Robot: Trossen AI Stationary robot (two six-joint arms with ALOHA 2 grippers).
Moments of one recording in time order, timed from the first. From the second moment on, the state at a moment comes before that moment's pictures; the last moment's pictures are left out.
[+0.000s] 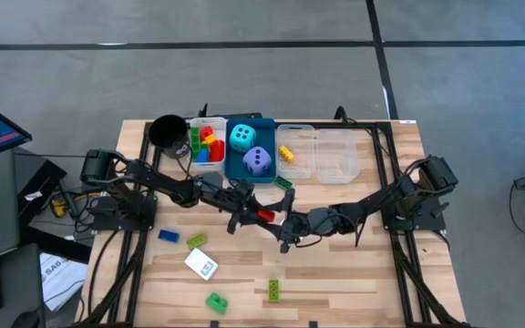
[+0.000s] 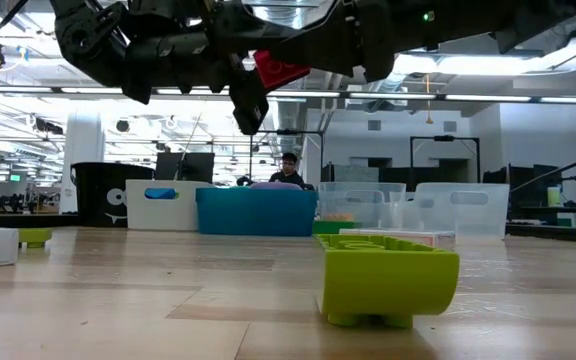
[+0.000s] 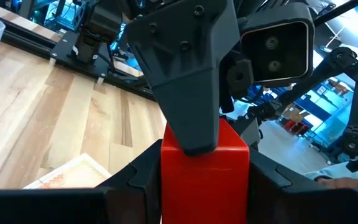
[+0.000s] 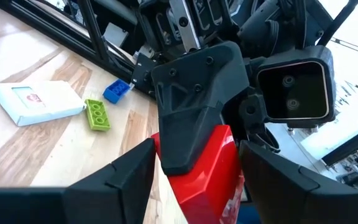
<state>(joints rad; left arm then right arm) -0.01 1.64 0.63 0.95 0.34 -0.51 0.30 1.71 0.82 0.74 0.51 -0.55</state>
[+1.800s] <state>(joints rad) -0.01 1.64 0.64 0.95 0.34 -0.51 0.30 1.71 0.82 0.77 0.47 -0.59</state>
